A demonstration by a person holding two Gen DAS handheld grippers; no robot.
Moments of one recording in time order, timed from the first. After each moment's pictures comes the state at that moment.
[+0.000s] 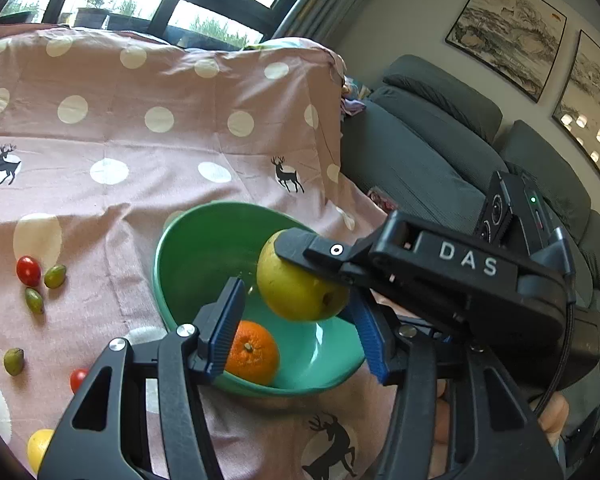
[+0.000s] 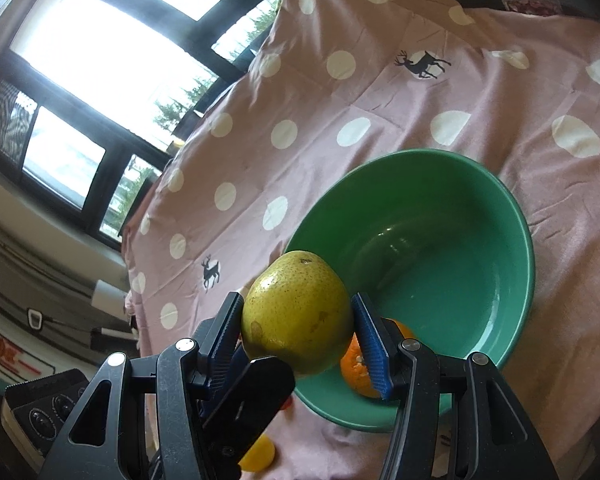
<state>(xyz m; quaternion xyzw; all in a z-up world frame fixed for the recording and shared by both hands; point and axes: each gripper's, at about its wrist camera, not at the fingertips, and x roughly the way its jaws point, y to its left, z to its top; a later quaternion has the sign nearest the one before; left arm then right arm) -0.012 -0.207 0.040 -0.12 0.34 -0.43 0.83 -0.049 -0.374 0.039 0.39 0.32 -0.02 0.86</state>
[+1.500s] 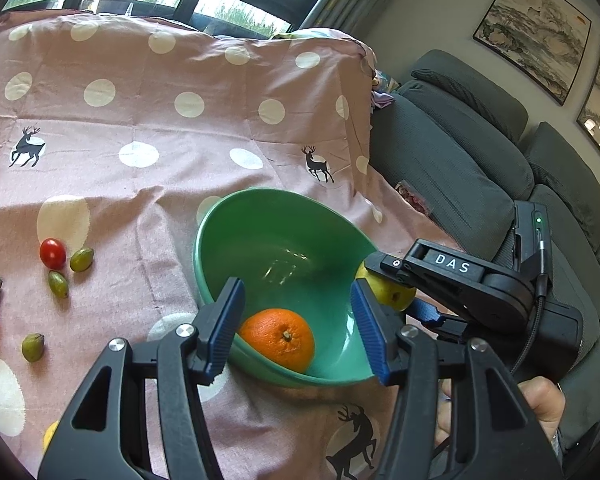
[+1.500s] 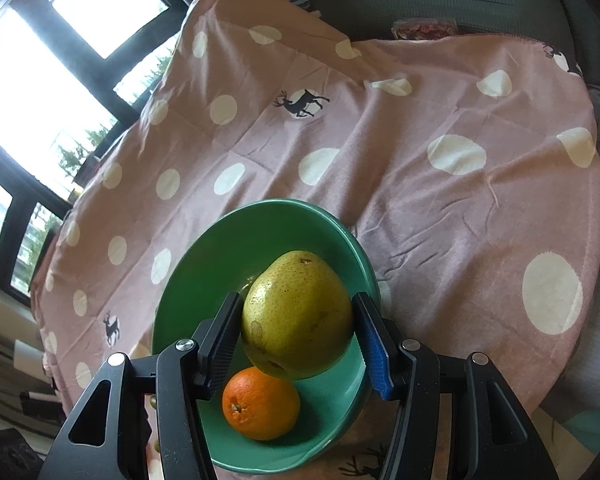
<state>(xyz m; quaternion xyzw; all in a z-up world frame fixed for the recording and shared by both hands) -0.004 -0.195 0.031 -0.11 0.37 -0.39 0.84 -0.063 -0.405 0.029 0.36 0.32 -0.23 0.85</state>
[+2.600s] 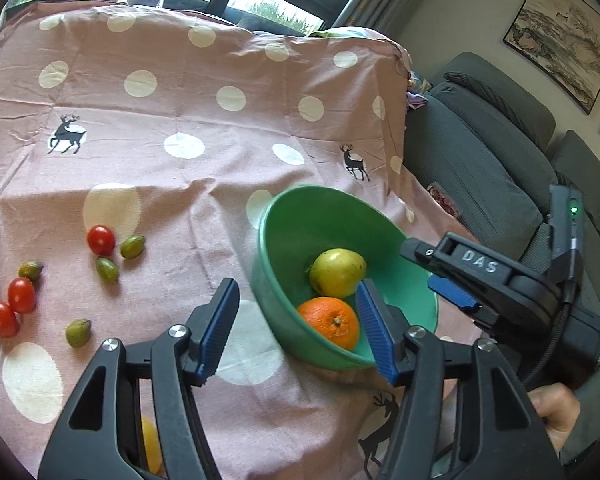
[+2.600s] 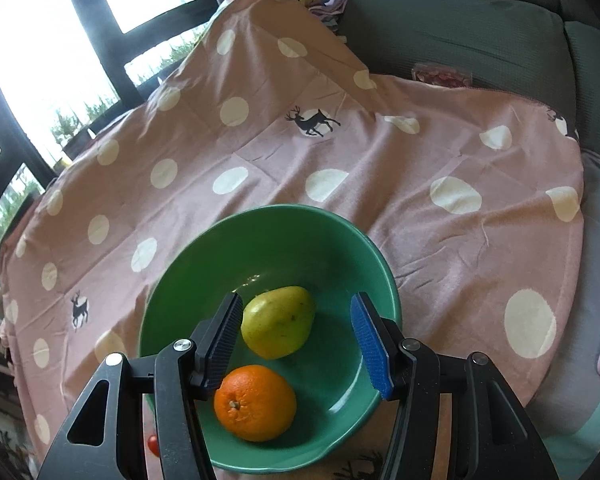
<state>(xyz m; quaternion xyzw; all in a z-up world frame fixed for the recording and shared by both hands) 0.001 -0.162 0.032 -0.11 0.39 -0.34 0.85 -0.050 -0.371 0.046 0.27 0.32 -0.25 0.87</state>
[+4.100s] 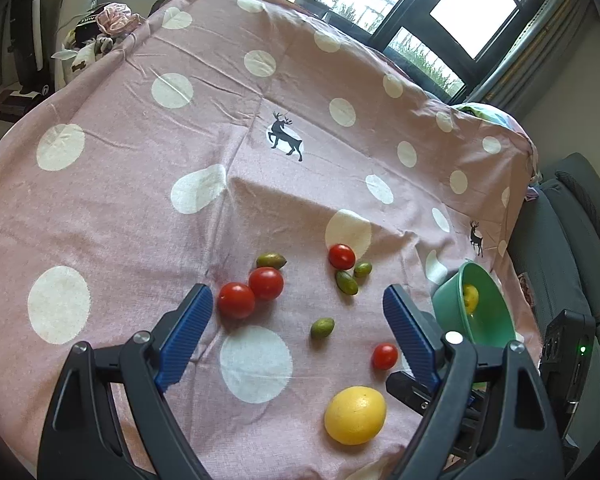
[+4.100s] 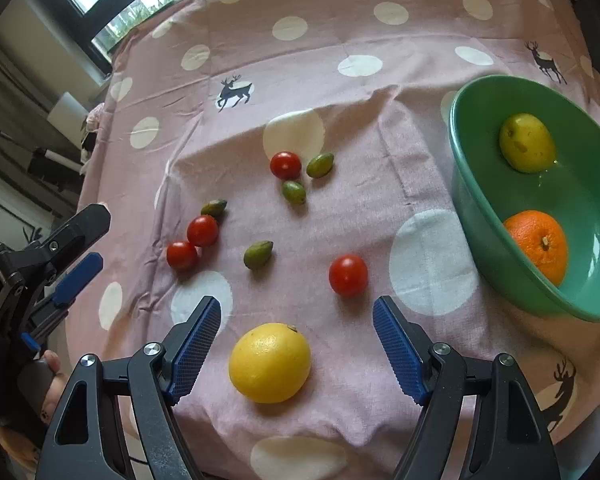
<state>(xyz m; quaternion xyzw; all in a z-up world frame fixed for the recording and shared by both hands) 0.016 0.024 0.025 -0.20 0.42 -0.12 0.88 -0.008 -0.188 -0.001 0.14 0.51 0.03 0.85</state>
